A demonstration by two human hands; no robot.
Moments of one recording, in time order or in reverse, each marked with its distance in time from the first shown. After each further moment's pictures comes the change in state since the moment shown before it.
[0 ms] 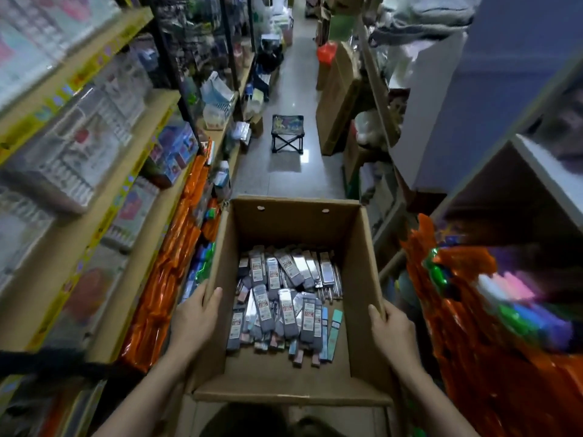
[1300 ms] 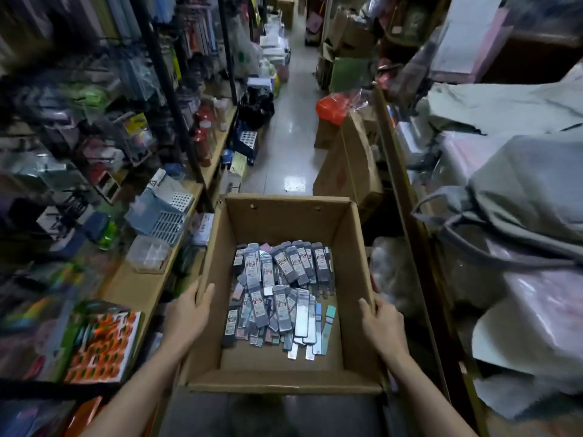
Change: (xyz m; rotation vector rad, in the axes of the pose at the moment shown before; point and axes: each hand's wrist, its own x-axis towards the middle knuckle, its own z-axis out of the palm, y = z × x) left_hand 0.900 0.329 0.122 -0.099 -0.011 -0.110; right_hand 0.883 -0.415 0.043 -0.013 0.032 -0.027
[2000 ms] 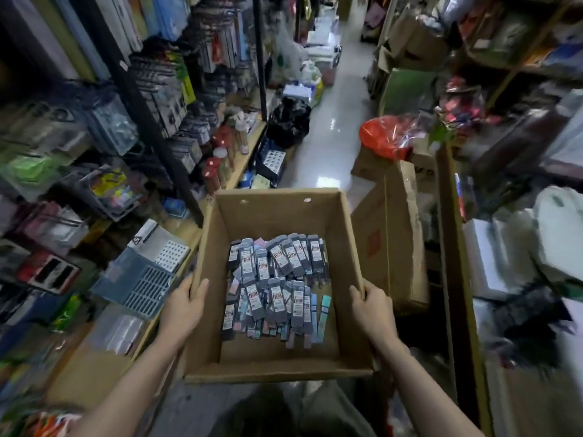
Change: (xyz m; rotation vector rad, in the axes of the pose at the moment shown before) left_hand 0.351 0.156 0.052 -0.021 0.161 -0.150; right_hand 0.421 -0.201 0.057 -0.060 -0.217 -0.105
